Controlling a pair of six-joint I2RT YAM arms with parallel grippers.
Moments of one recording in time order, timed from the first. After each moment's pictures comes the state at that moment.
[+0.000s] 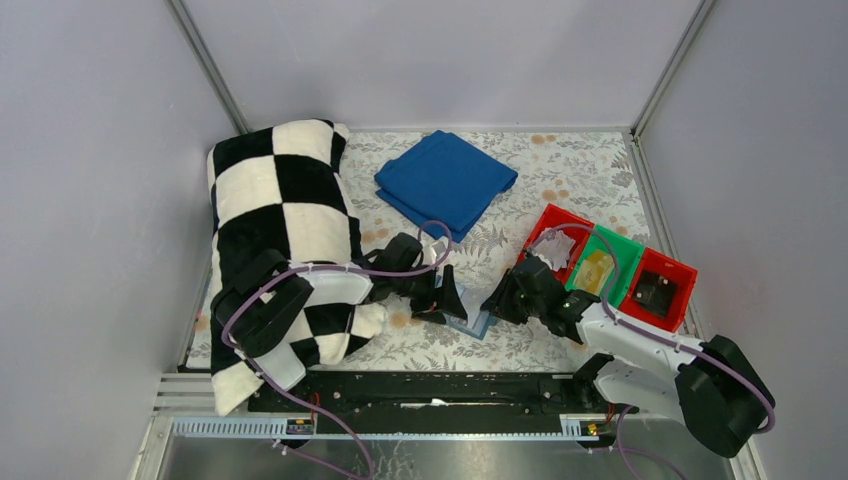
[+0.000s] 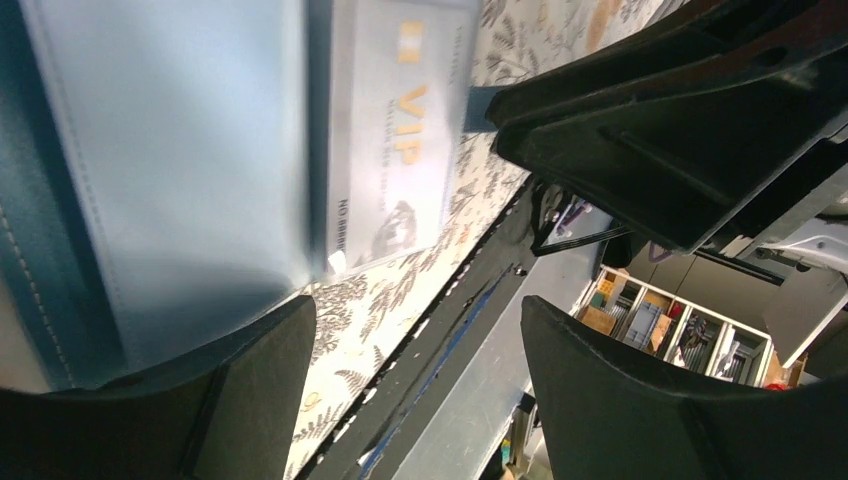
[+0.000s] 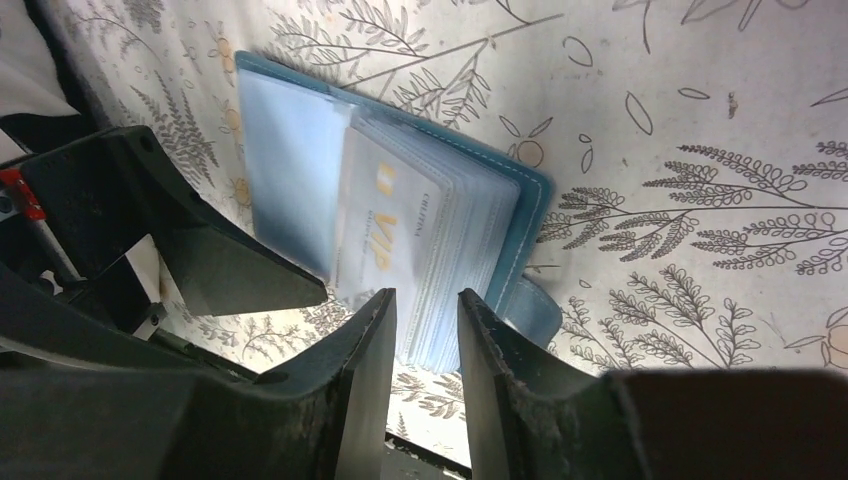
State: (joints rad) left arm -0.77 1.66 0.70 0.15 0.68 -0.88; right arm 0.69 1.07 0.39 -0.17 -0.03 1.05
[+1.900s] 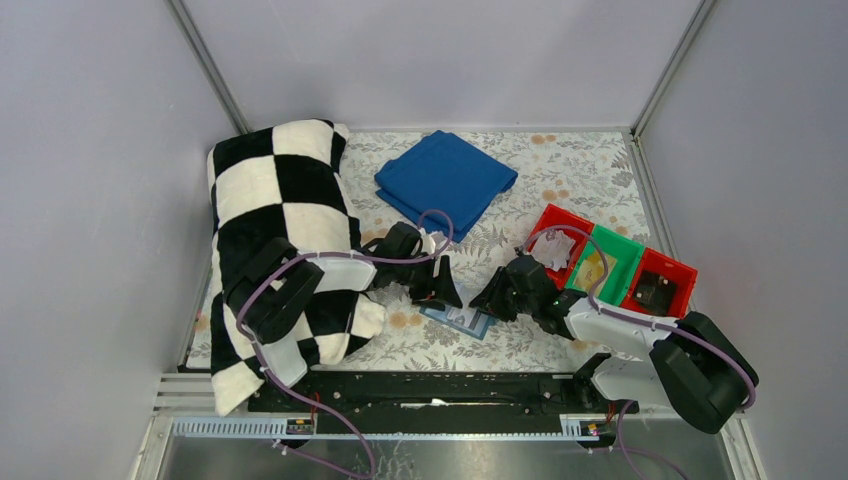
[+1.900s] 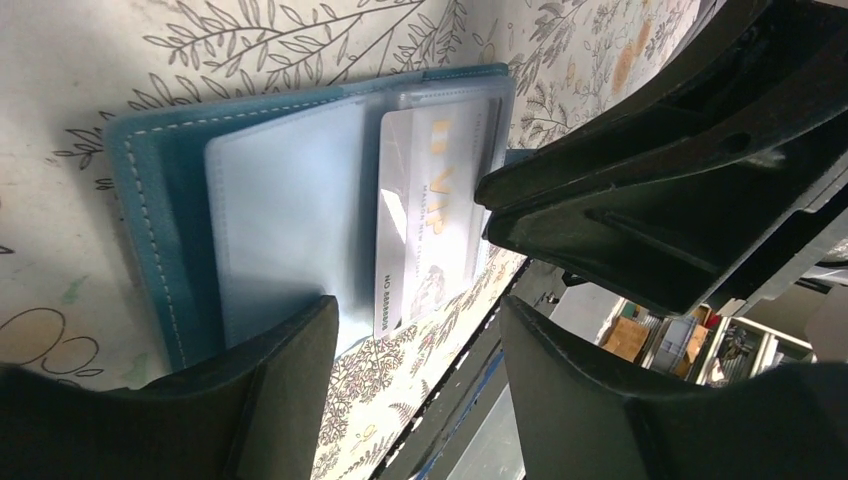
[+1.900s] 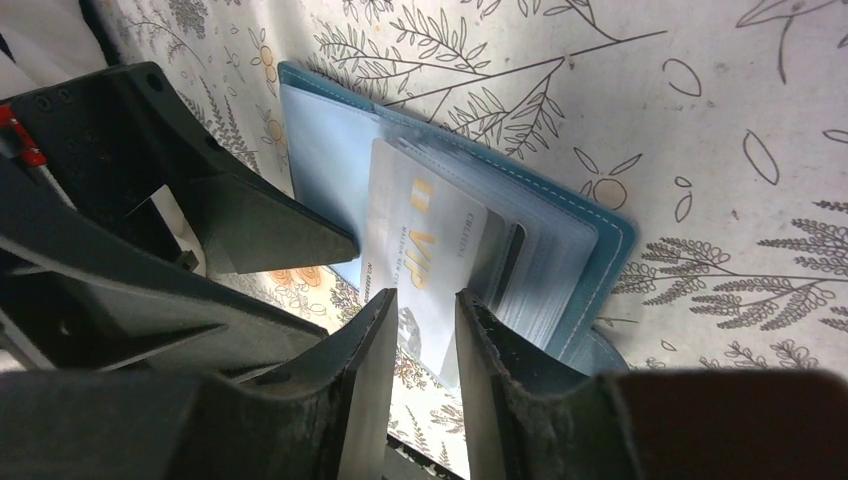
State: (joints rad) left arm -0.70 1.74 0.80 0.09 0.68 -0.75; right arm 0.69 1.20 0.39 0.01 -0.10 1.10
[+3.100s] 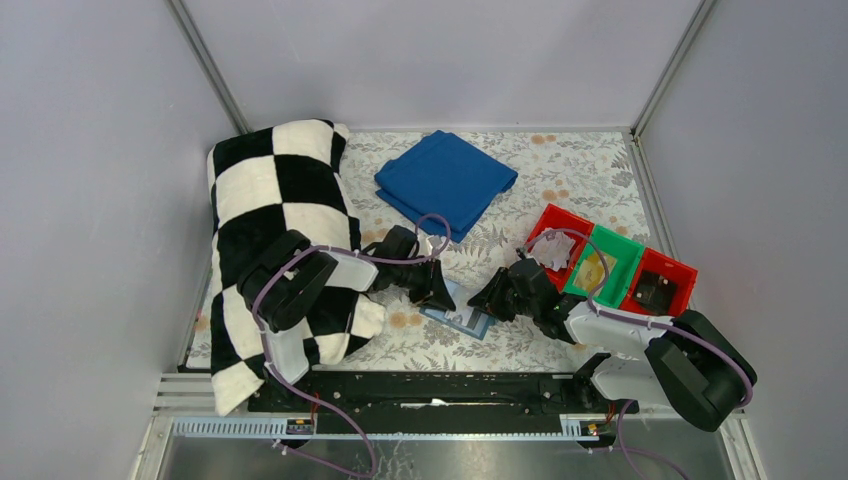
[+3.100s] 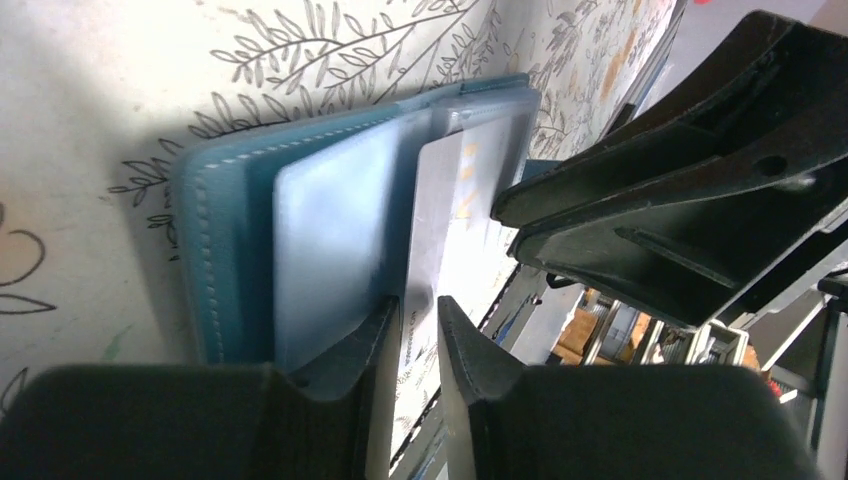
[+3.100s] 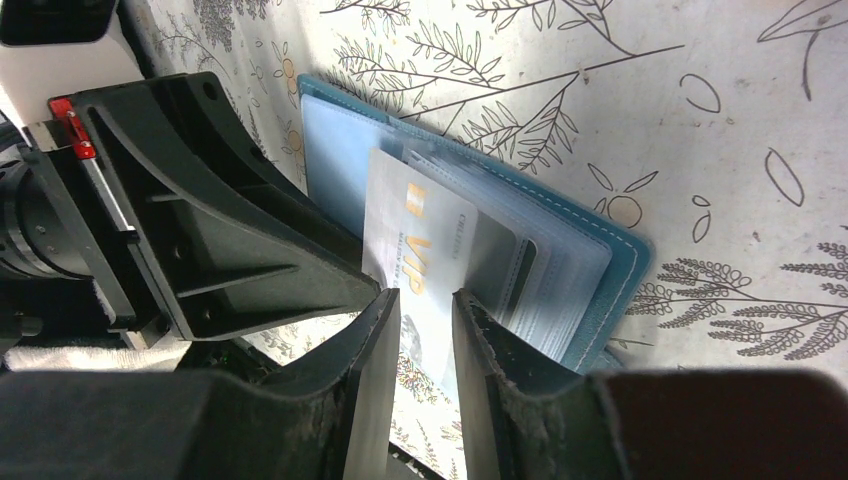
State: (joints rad) left arm -0.67 1.84 0.77 0.23 0.77 -0.83; right arm 0.69 1.21 0.33 0.15 -0.10 1.13
